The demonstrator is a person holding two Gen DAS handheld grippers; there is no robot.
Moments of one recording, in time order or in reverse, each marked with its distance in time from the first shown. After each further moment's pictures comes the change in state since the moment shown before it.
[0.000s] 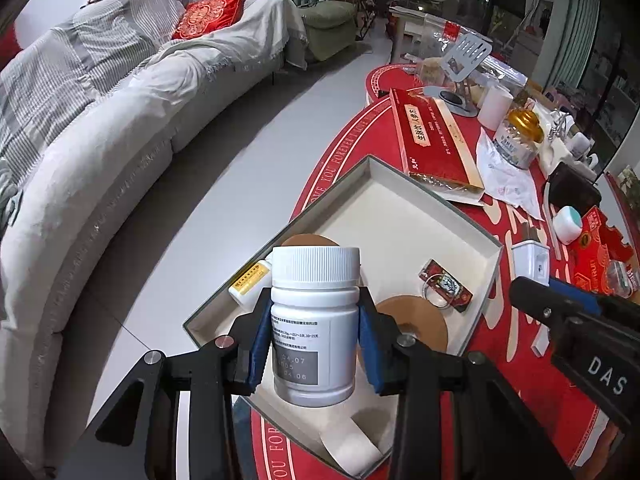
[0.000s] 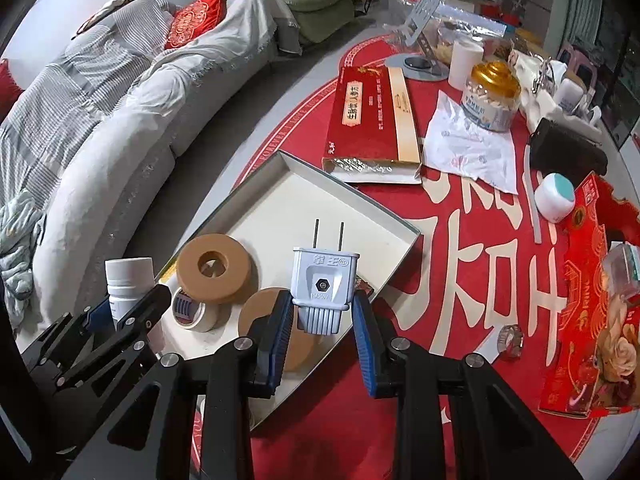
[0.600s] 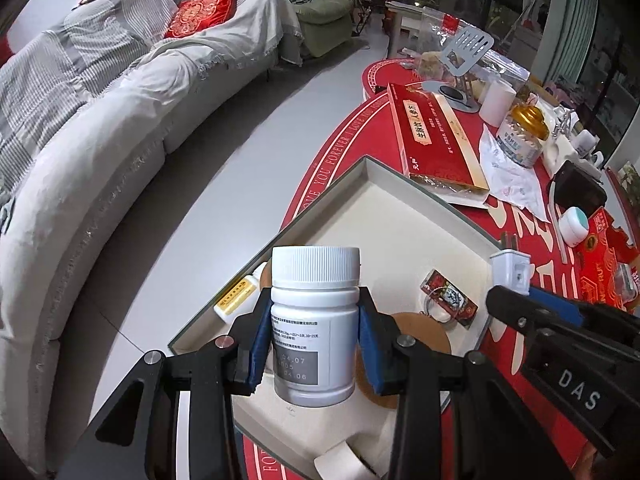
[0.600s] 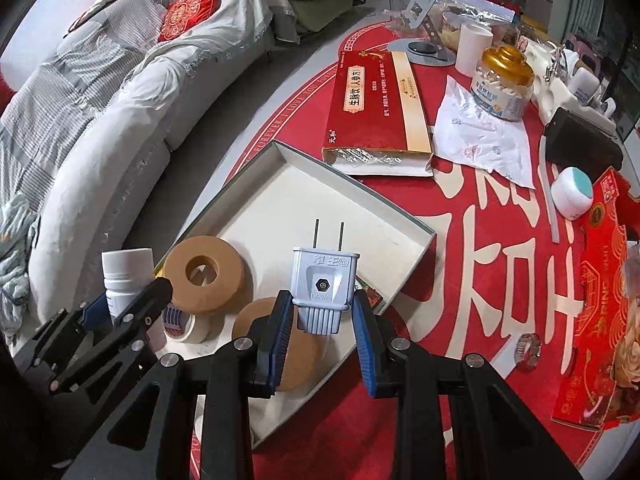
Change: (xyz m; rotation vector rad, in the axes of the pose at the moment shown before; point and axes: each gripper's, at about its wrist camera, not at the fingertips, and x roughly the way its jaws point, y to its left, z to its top) left arm 0.023 -0.008 0.013 0.012 0.015 -0.003; right arm 0.031 0.001 0.010 0.018 0.037 0.010
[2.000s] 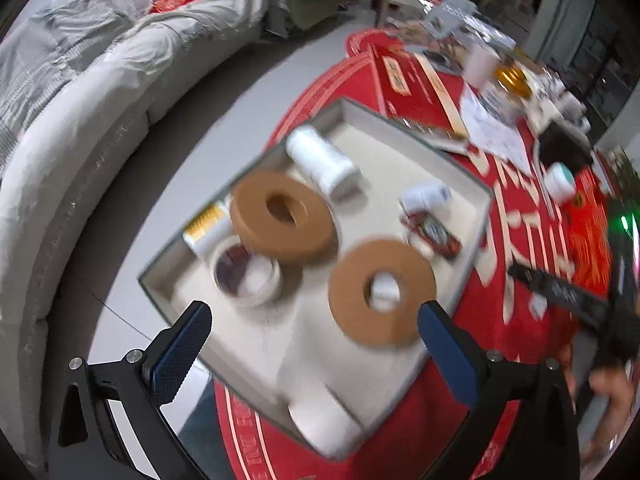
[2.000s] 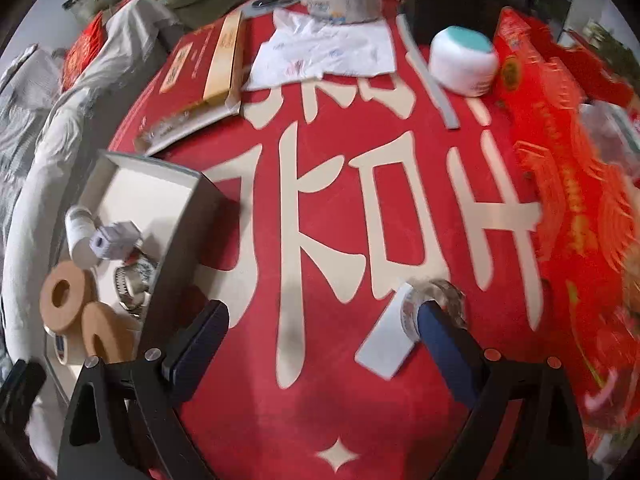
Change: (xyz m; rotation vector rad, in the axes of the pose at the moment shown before) left arm -0.003 -0.009 -0.051 0.024 0.111 -0.063; right arm 0.051 -0.145 -0.048 0.283 0.053 -0.111
